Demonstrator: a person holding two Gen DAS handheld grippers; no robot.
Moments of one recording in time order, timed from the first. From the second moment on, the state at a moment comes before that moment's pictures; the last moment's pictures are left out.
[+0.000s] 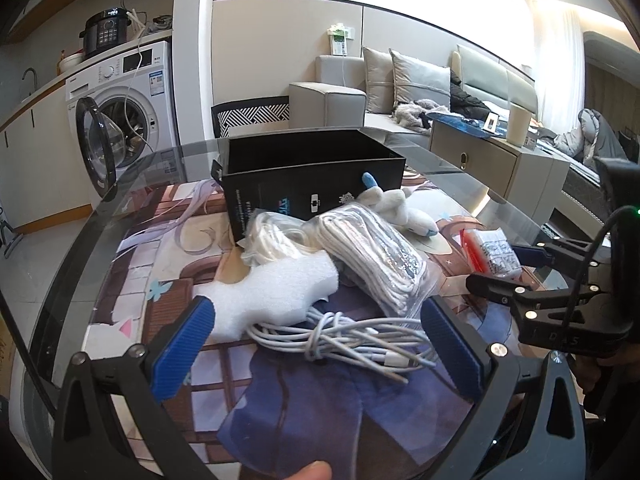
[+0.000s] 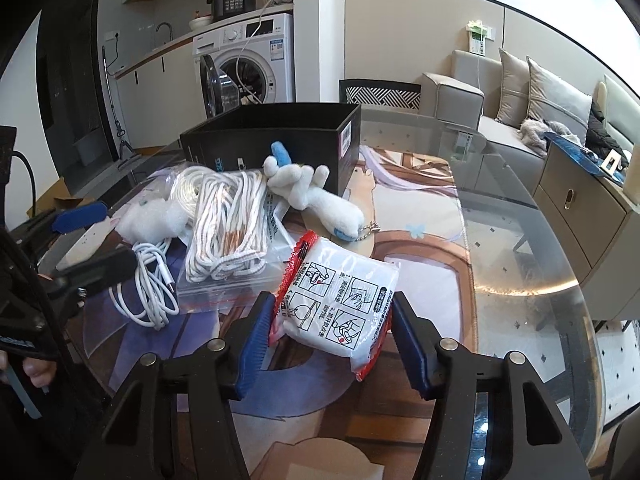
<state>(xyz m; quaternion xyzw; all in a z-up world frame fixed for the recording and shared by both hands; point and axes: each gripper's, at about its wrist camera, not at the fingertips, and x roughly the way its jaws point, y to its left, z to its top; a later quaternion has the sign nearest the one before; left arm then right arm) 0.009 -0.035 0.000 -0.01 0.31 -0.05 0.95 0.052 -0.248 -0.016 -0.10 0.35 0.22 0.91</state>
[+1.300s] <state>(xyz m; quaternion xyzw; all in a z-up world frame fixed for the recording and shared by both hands) 0.022 0.006 -0.013 -0.06 0.37 -0.03 0.93 0.051 -0.250 -0.016 -0.09 0.34 0.22 0.91</state>
